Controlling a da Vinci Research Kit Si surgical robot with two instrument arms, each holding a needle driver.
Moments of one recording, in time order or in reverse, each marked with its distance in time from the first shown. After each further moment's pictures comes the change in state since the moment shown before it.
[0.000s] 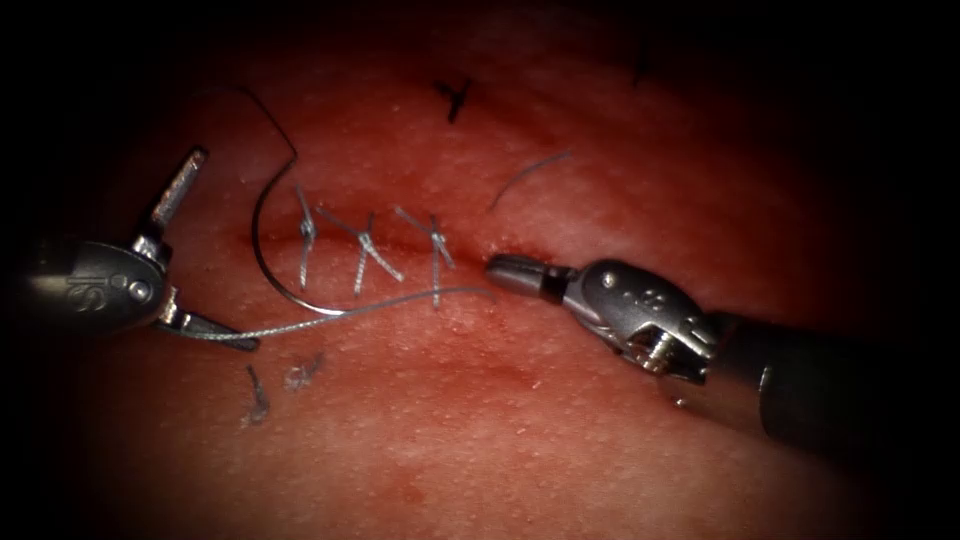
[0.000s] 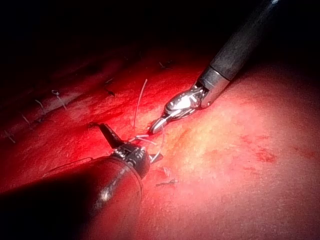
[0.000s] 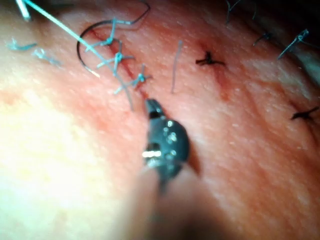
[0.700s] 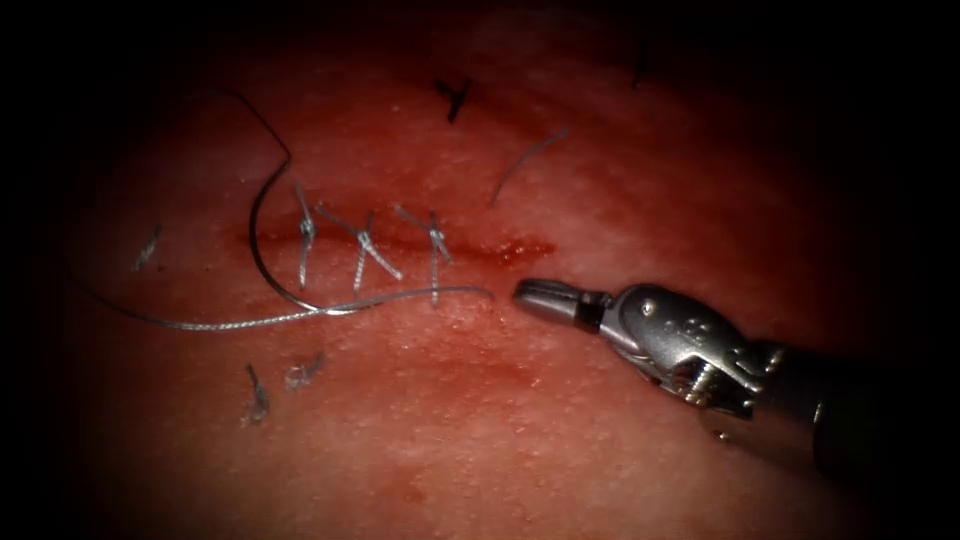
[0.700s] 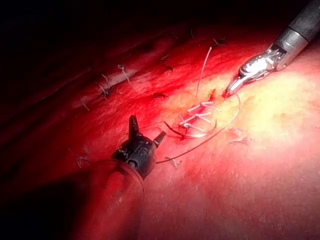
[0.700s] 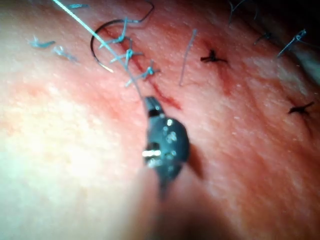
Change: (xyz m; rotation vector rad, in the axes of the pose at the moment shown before) right arm 0.002 -0.002 -0.003 0.000 0.022 -0.044; left arm -0.011 -0.011 -0.005 -0.096 0.076 -0.046
